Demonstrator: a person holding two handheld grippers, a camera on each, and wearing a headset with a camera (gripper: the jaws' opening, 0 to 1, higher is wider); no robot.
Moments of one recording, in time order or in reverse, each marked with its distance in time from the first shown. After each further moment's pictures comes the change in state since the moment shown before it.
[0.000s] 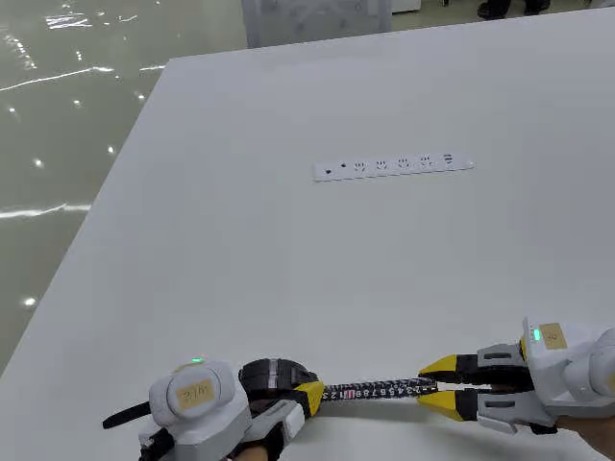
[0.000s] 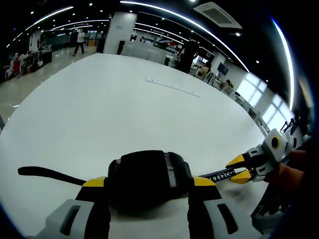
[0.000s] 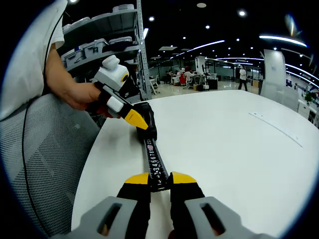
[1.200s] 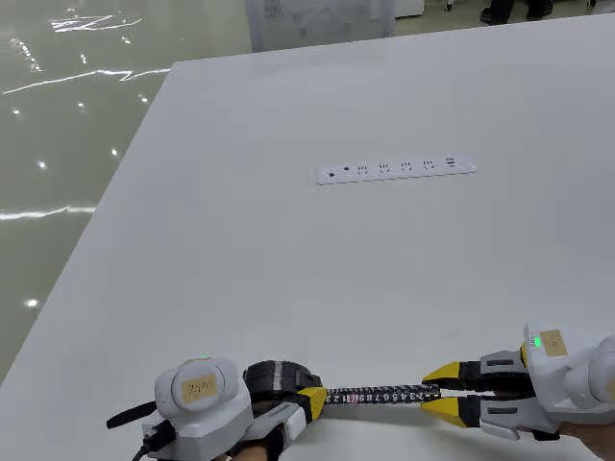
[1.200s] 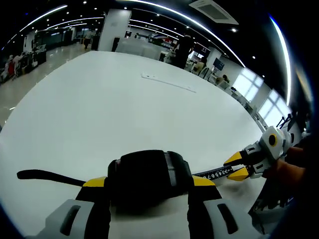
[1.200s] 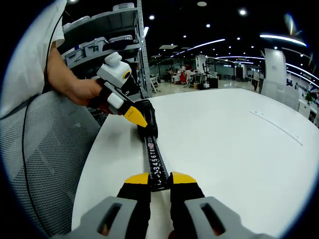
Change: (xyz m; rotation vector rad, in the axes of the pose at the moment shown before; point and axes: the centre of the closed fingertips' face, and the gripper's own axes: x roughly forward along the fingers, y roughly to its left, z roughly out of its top) left arm -0.001 -0.002 -0.003 0.028 0.037 -0.033; right arm -0.001 0.002 -0.005 -0.001 0.014 0.004
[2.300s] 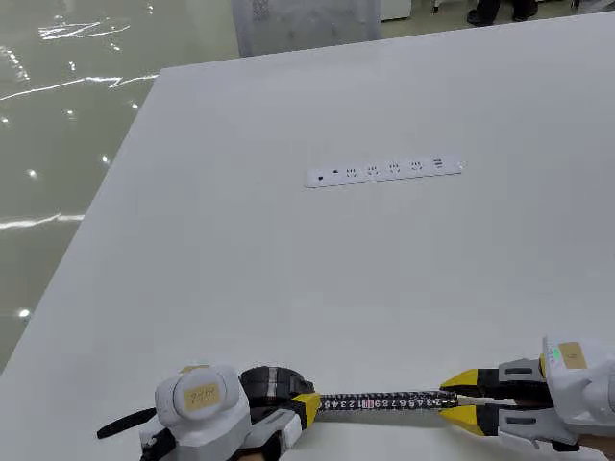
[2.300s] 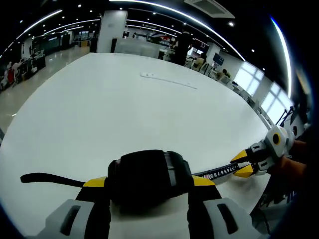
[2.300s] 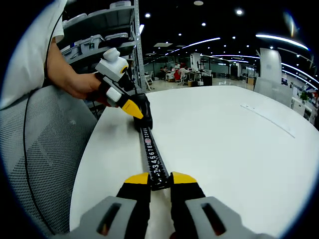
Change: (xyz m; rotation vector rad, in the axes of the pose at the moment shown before) left arm 0.002 0.000 -0.002 0.047 0.010 0.033; right arm -0.019 -0.005 -0.019 0.004 0.020 -0.054
